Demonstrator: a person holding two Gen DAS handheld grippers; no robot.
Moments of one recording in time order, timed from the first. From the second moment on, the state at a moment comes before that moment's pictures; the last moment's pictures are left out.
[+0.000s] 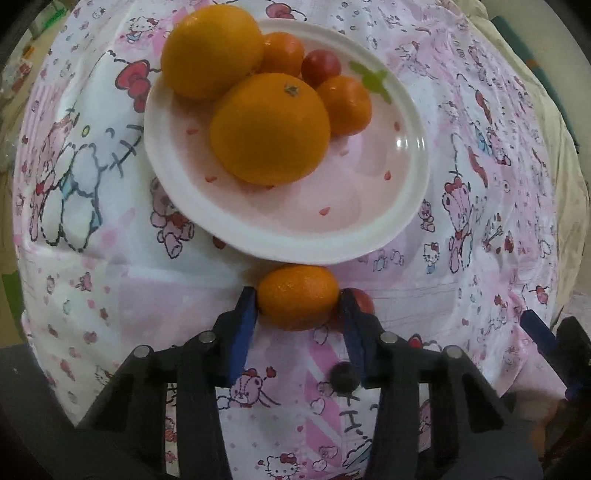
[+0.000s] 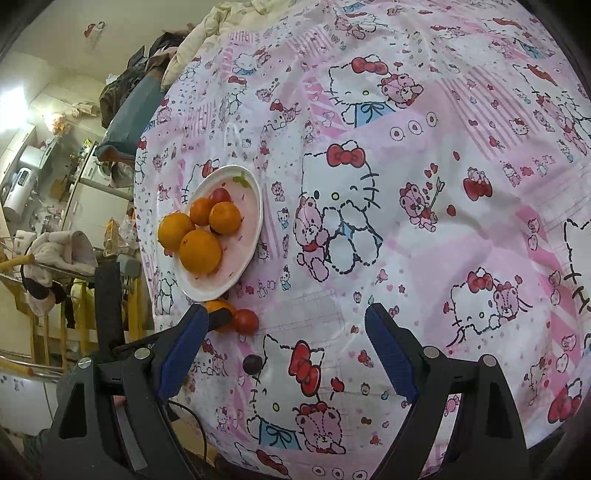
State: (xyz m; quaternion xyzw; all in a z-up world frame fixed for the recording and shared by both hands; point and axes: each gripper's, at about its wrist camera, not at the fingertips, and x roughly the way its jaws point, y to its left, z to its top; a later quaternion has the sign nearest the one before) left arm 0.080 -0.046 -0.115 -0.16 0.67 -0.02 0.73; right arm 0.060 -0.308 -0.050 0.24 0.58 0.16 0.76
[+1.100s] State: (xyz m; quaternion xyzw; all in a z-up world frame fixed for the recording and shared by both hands) left arm 0.046 0.048 -0.051 -0.16 0.60 0.02 0.78; right arm 0.023 -0.131 -0.117 -0.11 0.63 0.26 0.72
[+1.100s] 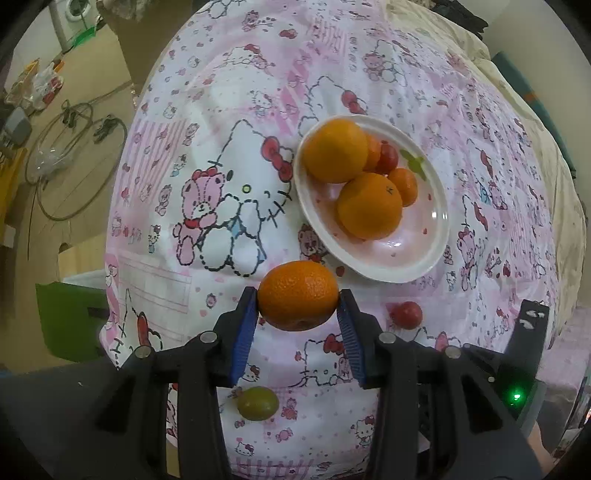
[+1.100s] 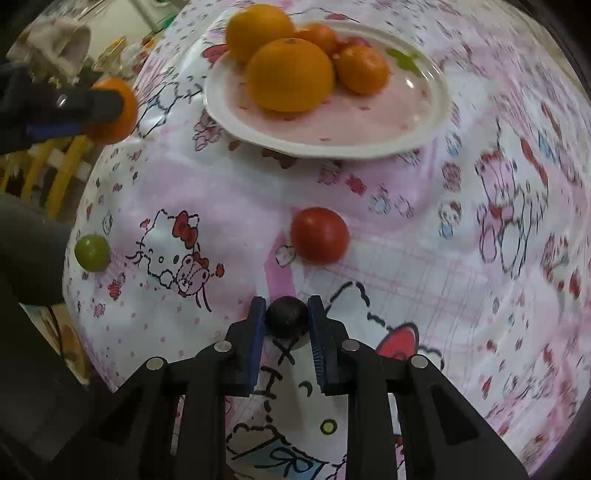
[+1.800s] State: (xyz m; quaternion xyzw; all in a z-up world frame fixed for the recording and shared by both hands) left arm 0.100 0.043 -0.064 -0.16 0.59 -0.01 0.79; right arm 0.096 -0.192 -0.046 0.10 0.55 0.27 0.78
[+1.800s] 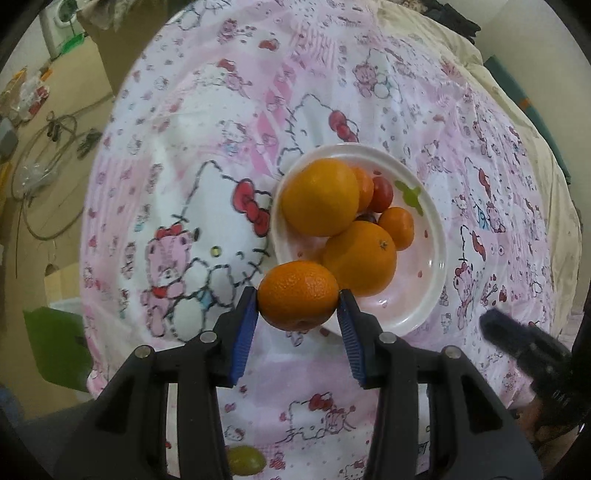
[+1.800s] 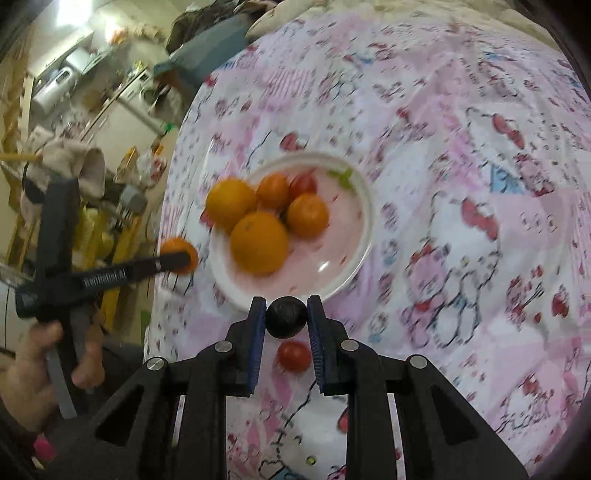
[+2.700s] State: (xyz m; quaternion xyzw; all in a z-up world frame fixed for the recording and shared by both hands) left arm 0.122 0.026 -0.086 -0.09 0.60 -0.02 0.80; right arm 0.150 -0.188 -0.093 0.14 0.59 0.24 0.76
